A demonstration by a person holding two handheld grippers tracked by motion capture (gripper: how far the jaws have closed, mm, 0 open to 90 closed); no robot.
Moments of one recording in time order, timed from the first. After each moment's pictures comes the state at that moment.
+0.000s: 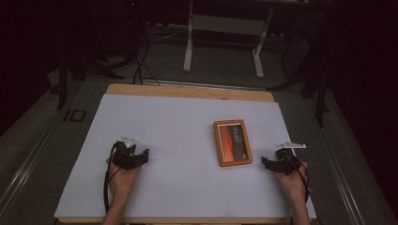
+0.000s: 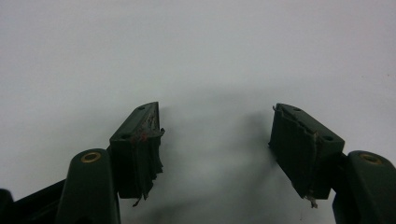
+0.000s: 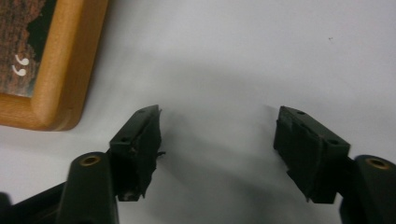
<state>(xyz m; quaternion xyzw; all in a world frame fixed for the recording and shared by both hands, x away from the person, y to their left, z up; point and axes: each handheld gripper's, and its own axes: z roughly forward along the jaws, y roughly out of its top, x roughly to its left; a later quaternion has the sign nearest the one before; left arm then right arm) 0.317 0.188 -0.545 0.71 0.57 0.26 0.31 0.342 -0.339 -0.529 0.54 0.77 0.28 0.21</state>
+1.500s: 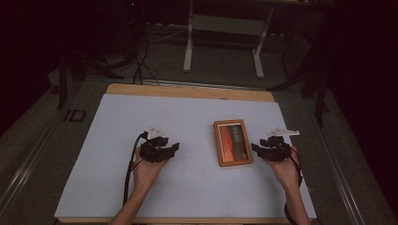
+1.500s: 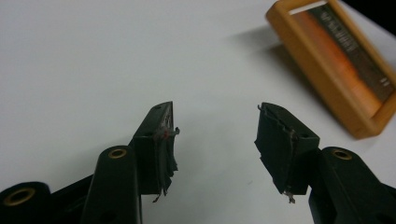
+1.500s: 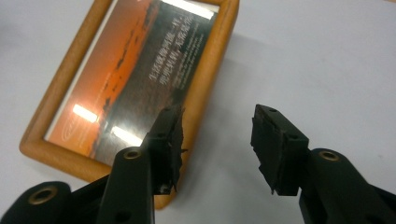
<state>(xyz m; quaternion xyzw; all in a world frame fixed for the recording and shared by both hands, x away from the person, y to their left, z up) 0.329 0.110 -0.497 0.74 0.49 0.15 0.44 0.357 -0.298 -0.483 0.46 0.79 0.35 0.19</state>
